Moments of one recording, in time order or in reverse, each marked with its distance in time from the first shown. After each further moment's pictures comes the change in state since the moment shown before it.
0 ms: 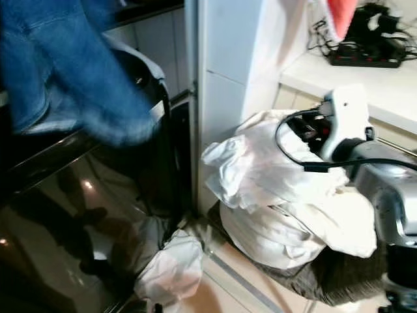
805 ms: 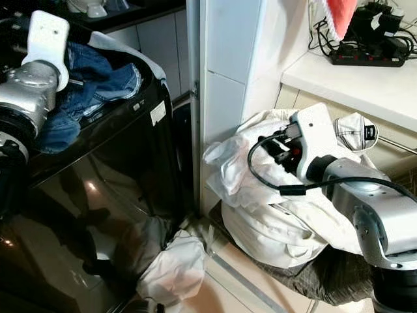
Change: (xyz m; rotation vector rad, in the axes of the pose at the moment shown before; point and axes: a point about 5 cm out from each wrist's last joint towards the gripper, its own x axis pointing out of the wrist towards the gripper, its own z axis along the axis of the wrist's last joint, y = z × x) left arm -0.103 -0.096 -0.121 -0.286 0.830 -0.350; right arm -0.004 0.037 -0.016 -0.040 0.087 0.120
